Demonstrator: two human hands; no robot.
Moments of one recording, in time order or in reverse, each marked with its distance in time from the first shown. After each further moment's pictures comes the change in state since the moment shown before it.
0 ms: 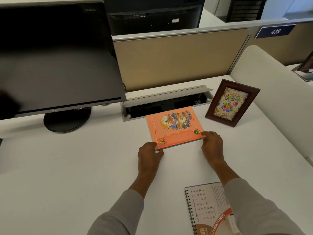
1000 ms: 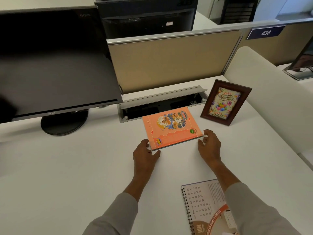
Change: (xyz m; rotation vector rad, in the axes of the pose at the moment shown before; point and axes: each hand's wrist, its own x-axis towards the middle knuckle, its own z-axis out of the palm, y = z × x) left_hand -0.008 0.001 -0.013 -0.138 -0.049 -0.055; right_hand -0.016 -0.012 -0.021 0.286 -0.058 0.189
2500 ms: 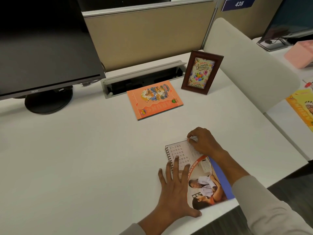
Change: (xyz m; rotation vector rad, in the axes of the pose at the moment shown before) left_hand -0.252 0.001 0.053 0.639 -0.675 0.449; right_hand -0.100 0.048 -0.082 -0.386 -0.412 -0.212
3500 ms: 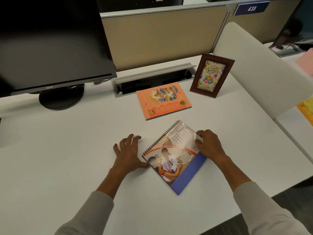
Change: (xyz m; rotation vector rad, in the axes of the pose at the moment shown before) left_hand 0.017 -0.165 -0.108 -0.051 0.166 -0.358; right_hand -0.003 -0.019 0.007 -0.013 0.073 0.147
